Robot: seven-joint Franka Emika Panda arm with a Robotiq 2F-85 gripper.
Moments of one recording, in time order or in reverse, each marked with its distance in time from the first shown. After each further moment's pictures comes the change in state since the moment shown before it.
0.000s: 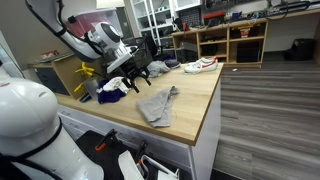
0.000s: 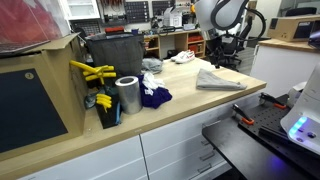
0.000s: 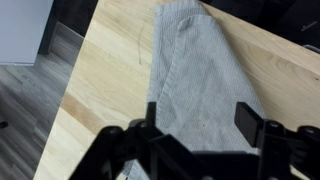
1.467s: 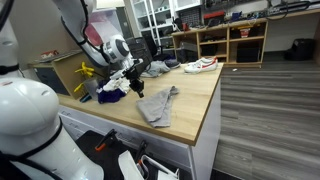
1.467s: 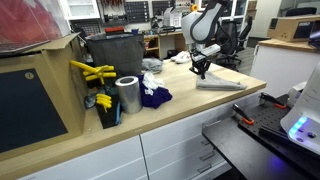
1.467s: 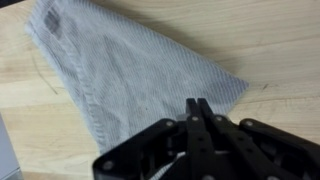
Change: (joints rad) arm 0.038 0.333 0.017 0.218 0.213 0.096 0.557
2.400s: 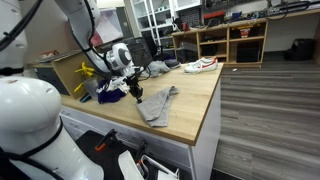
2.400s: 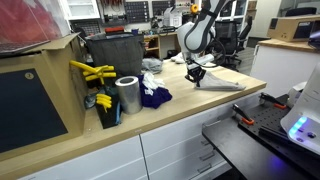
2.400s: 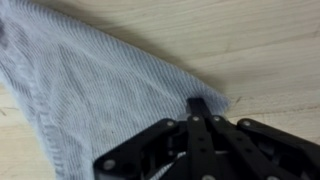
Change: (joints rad) arm 0.070 0.132 -0.038 0.059 0.088 0.062 0.002
